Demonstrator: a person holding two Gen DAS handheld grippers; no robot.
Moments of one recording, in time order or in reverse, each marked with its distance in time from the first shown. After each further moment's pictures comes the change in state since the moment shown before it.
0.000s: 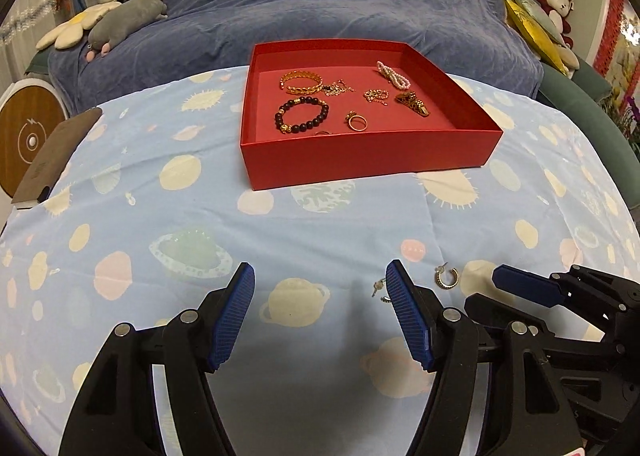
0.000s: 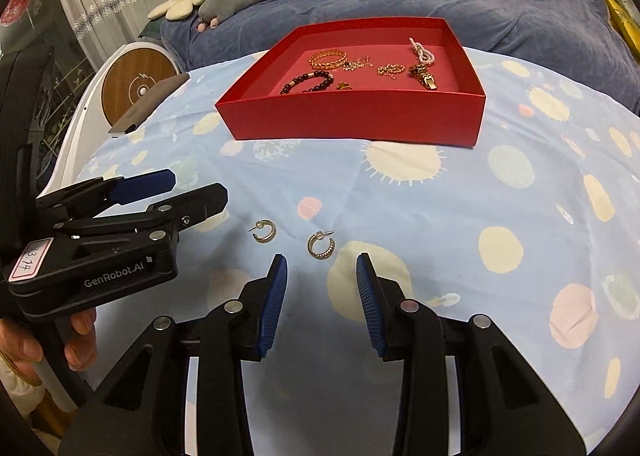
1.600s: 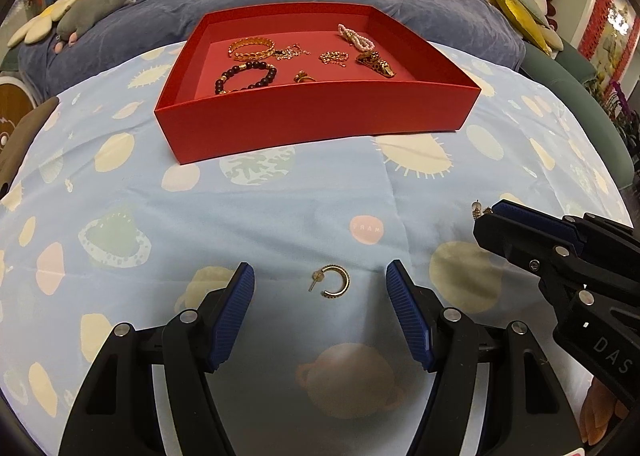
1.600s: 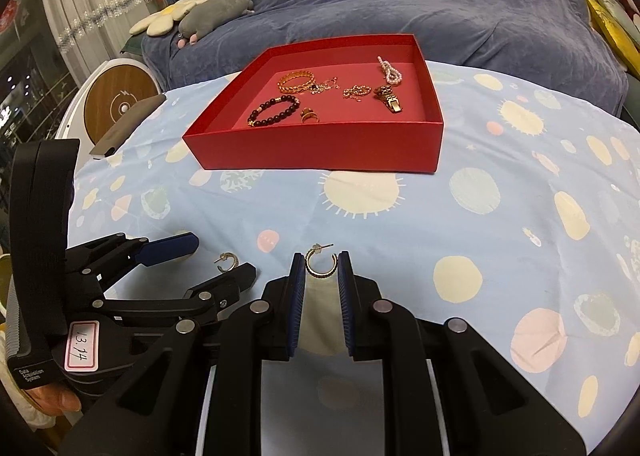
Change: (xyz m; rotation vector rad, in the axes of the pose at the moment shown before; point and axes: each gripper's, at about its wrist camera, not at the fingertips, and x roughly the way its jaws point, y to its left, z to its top) left arm 0.034 -0.033 -0.007 0.028 0.073 -0.078; right arm -0.010 -0.022 0.016 0.037 -0.046 -0.057
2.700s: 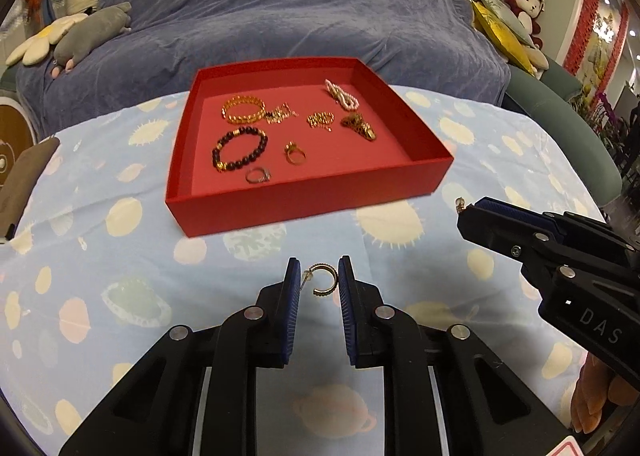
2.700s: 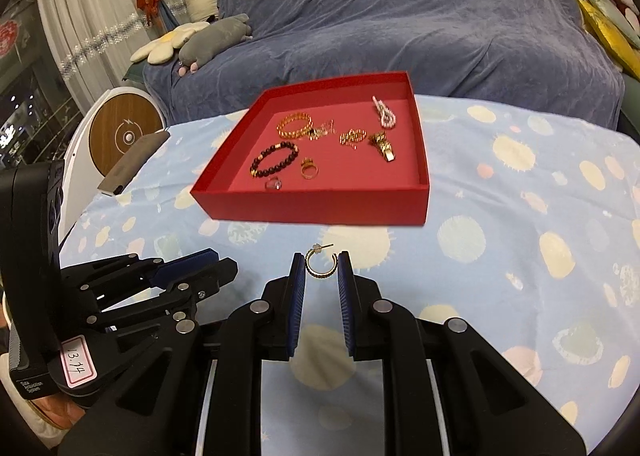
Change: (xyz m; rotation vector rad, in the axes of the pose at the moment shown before) left arm -0.036 0.000 0.043 0.008 -0.108 -0.032; right arm -0.027 -0.007 0.048 0.008 -0.096 0.014
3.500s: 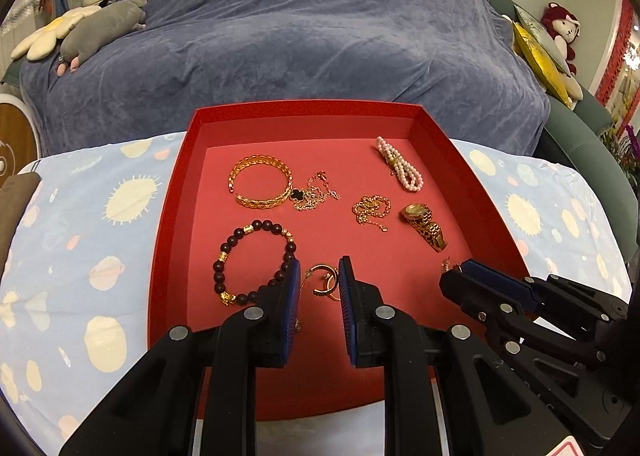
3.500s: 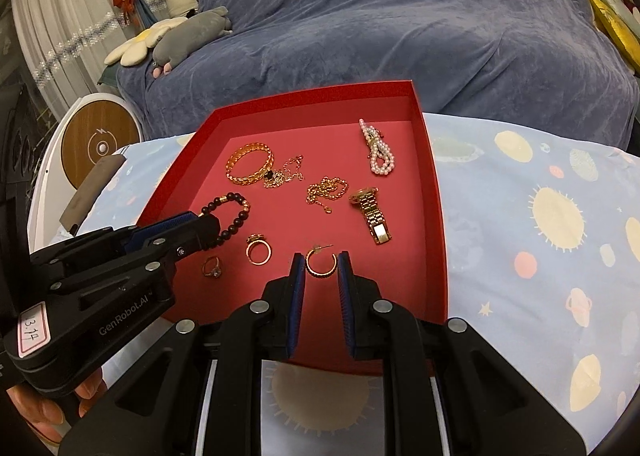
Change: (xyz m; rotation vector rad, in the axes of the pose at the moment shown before) left arm 0.087 0.031 0.090 -0.070 -0.010 0.055; right arm 0.117 -0.034 0.060 0.044 0.064 -0.021
